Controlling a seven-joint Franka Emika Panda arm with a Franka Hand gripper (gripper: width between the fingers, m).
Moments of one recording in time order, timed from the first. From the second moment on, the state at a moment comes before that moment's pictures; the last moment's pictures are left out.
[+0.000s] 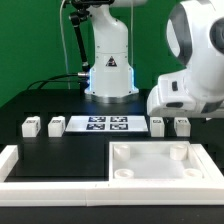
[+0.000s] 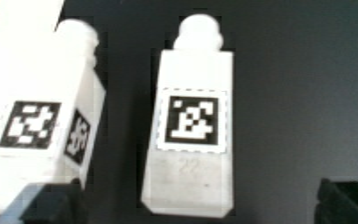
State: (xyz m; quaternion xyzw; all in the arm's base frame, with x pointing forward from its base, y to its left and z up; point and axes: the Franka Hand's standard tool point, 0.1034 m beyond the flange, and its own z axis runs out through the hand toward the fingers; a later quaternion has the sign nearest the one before) arm 0.392 0.168 0.029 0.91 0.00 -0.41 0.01
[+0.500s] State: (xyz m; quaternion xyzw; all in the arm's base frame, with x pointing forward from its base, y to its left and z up) arm 0.385 0.164 0.019 0.88 0.00 -0.47 0.02
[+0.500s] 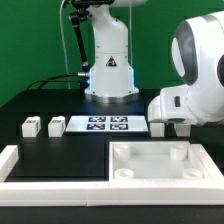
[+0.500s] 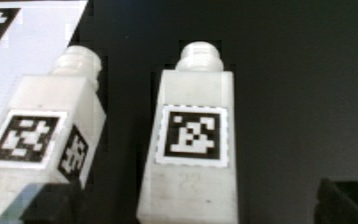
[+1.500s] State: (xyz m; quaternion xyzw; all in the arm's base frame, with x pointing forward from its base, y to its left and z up) arm 0.373 0.170 0.009 0.88 0.00 -0.48 0.02
